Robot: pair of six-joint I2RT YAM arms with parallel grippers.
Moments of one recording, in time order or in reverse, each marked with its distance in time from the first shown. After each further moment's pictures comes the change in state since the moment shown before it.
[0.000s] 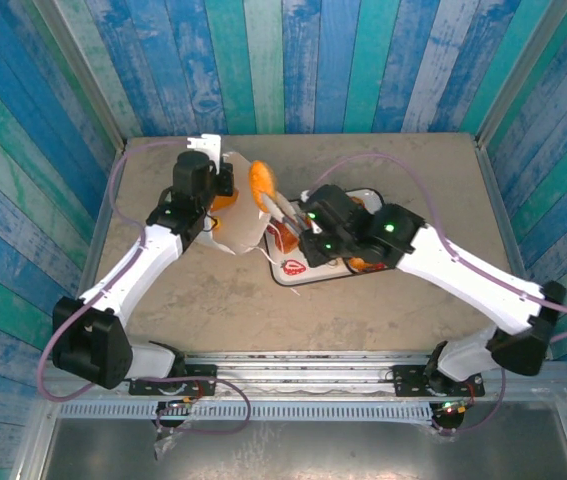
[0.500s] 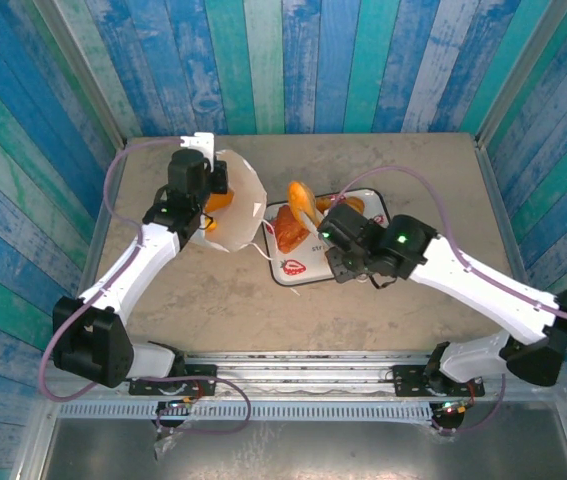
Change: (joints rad) left arm 0.032 0.003 0.005 -0.004 -0.003 -0.005; right arm 0.002 -0.041 -0.112 -0.182 0.141 0.023
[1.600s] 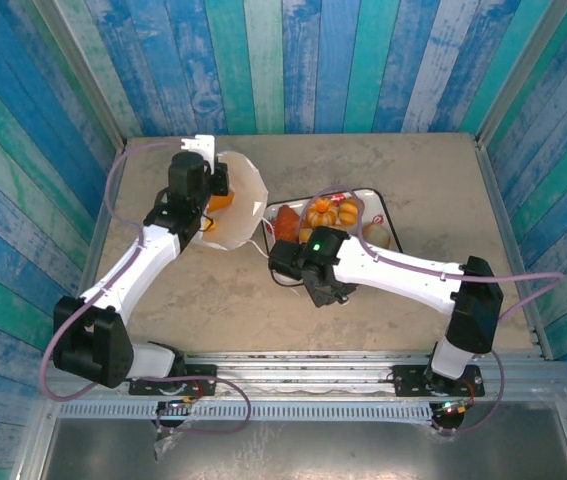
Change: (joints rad) left arm 0.005 -0.001 -0.032 0.040 0.023 -0.003; right arm 0.141 0.352 0.106 -0.274 0.054 0.203
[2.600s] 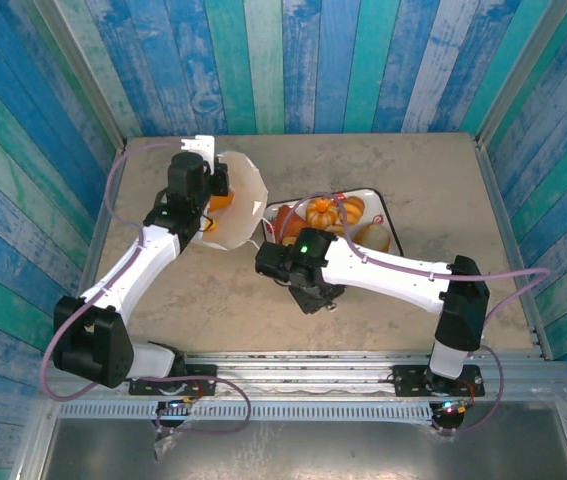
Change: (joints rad) left arm 0.004 0.000 -0.004 0.005 0.015 -0.002; right arm 0.042 0.052 0.093 0.004 -0.122 -0.089
